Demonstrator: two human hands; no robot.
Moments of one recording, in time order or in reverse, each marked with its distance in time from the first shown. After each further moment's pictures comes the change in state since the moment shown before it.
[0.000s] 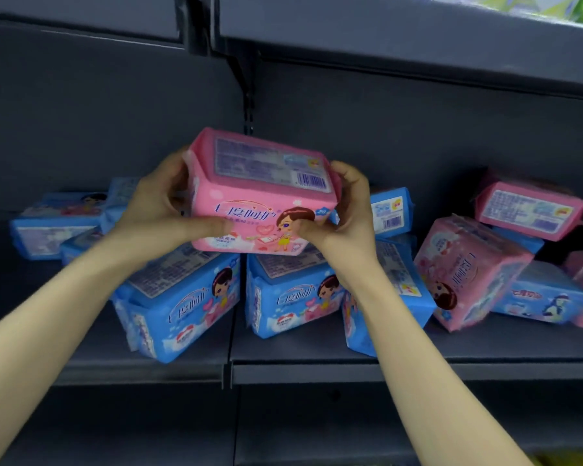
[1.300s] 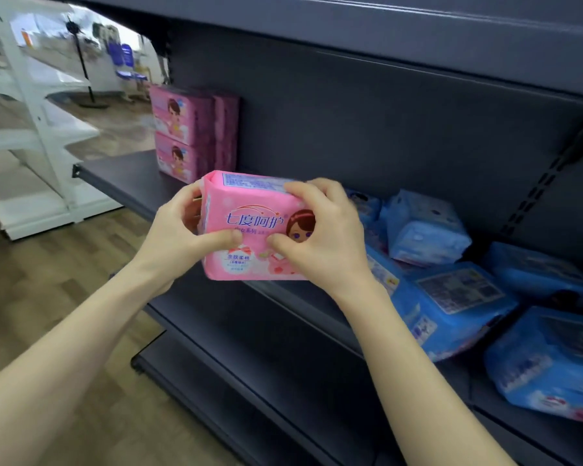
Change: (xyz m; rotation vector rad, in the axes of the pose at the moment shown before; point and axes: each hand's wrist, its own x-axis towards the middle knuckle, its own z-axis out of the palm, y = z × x) left_hand -0.194 0.000 -0.241 0.067 0.585 -0.271; right_hand -0.067 -0.070 0.305 -0.461 -0.578 -0.238
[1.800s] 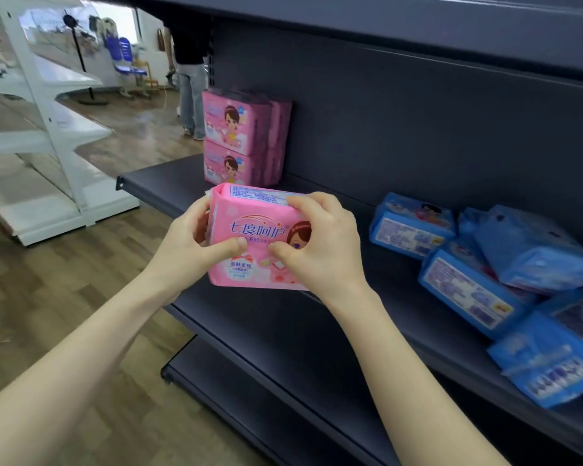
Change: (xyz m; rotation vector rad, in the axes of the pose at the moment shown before) left_hand 0.042 -0.050 -0.133 -0.012 -0.099 -0.016; right_hand 0.048 -0.074 0.122 -0.073 -0.084 0.083
